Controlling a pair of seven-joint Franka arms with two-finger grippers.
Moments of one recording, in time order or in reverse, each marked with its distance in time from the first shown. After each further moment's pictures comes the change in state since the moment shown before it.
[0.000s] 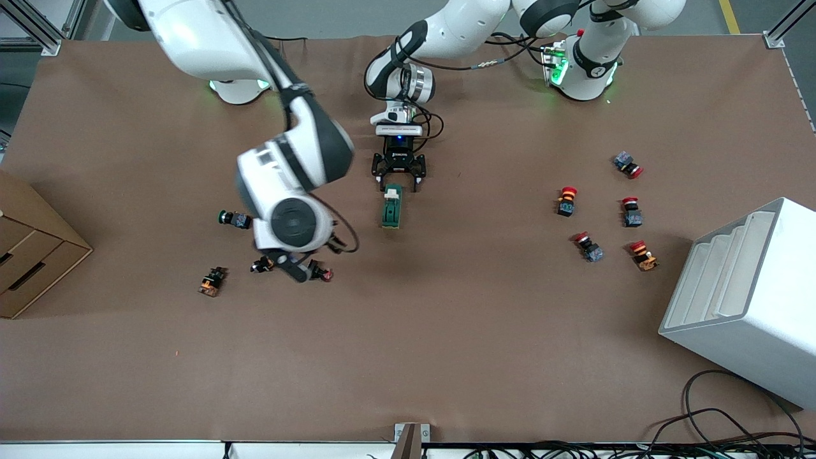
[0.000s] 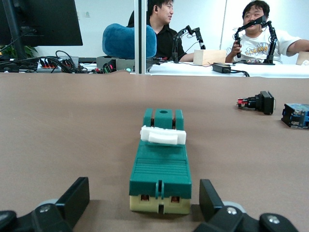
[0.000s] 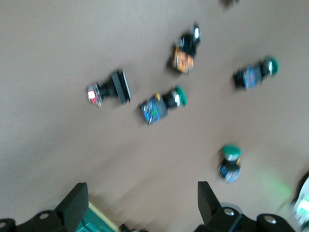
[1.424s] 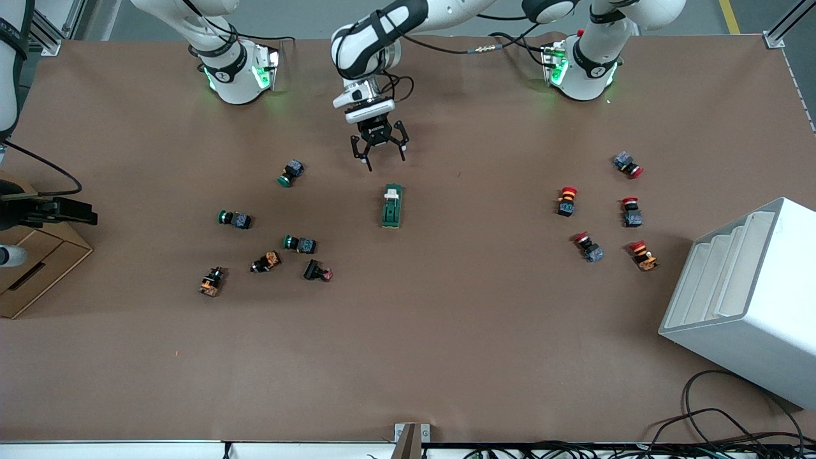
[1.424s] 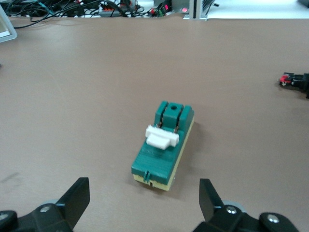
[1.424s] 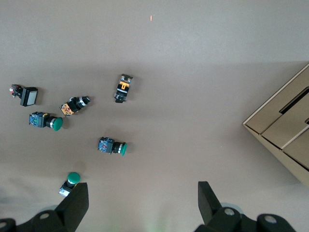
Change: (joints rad) left arm 0.016 -0.118 -0.117 0.266 -0.649 0.019 0.417; right arm -0.534 -0.288 -0.001 0.028 -0.070 -0.156 -1.154
